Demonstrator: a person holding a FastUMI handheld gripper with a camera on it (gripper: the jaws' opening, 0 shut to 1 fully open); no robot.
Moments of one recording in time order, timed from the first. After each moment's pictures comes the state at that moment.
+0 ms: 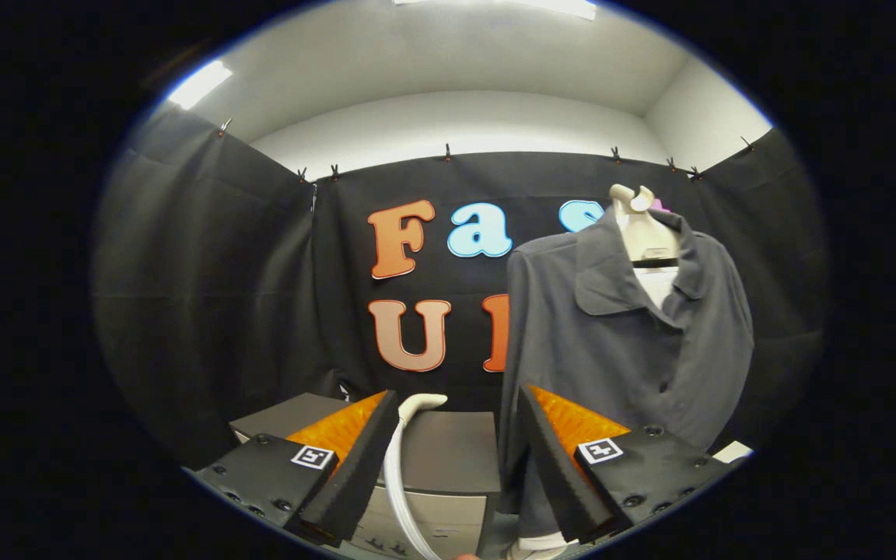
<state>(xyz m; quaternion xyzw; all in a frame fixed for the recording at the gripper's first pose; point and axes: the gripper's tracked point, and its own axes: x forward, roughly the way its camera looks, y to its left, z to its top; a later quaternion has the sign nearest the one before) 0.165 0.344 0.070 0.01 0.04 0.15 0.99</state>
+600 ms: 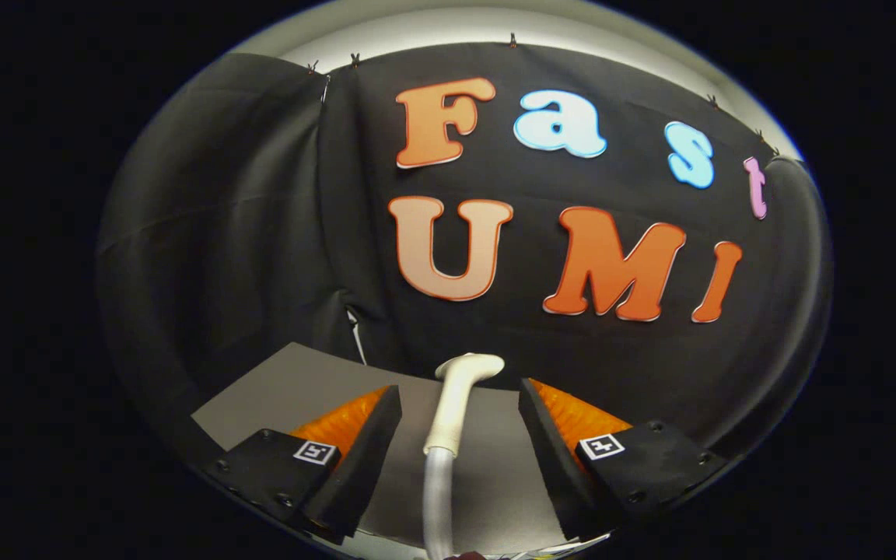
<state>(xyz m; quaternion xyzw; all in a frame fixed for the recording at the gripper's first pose) 0.361 0.495 -0.073 -0.06 0.25 0.17 0.95</state>
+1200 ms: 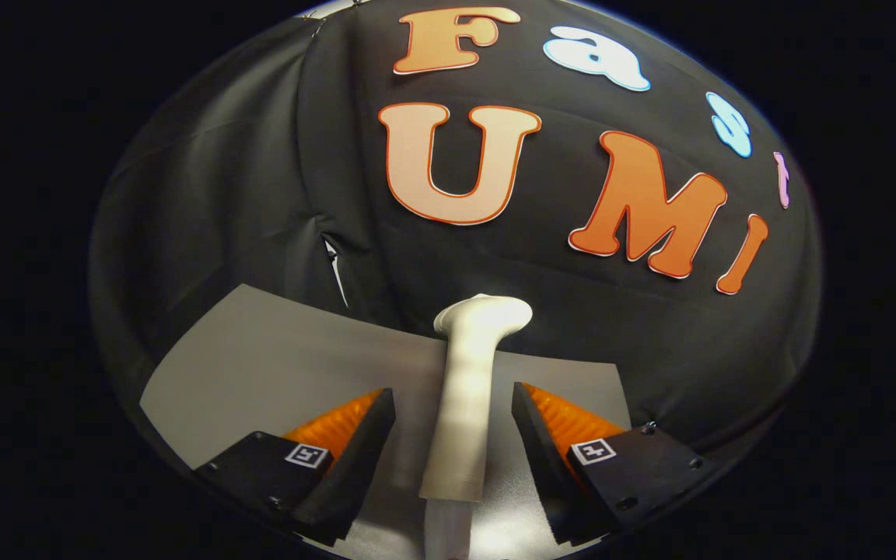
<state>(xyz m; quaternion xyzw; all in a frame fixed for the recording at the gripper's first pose) 0.407 0.511 -0.180 -0.11 0.37 0.15 0.91</state>
